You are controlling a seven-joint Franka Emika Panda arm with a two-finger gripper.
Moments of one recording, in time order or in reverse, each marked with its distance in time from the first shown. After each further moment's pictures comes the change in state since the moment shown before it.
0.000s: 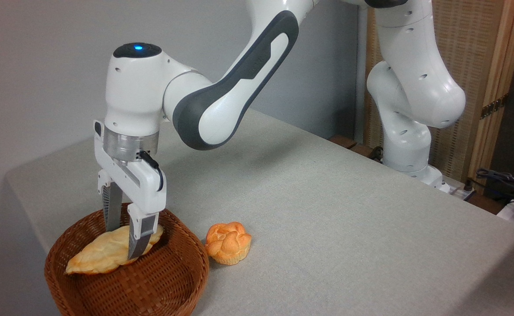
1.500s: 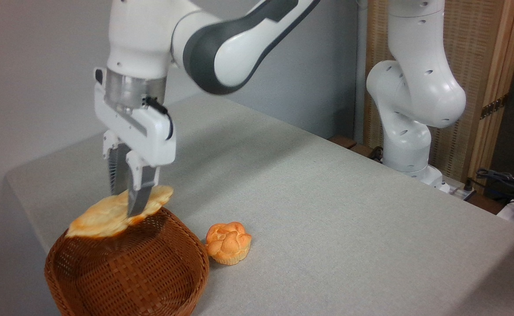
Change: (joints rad) arm 0.019 -0.182 0.025 0.022 0.019 -0.207 0.000
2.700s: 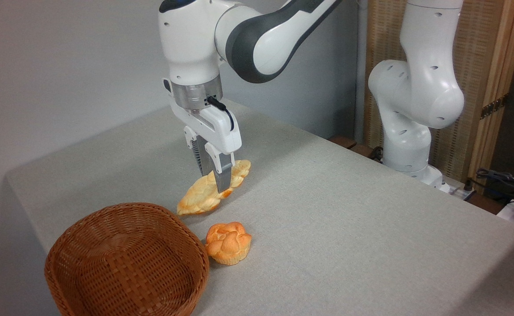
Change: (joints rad) arm -0.079 -0.232 -0.011 -0.334 0.000 -0.238 0.000
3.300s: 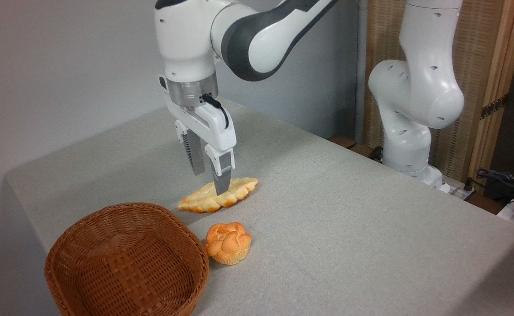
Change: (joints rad) arm -0.004 0.009 0.002 0.032 0.000 0.004 0.000
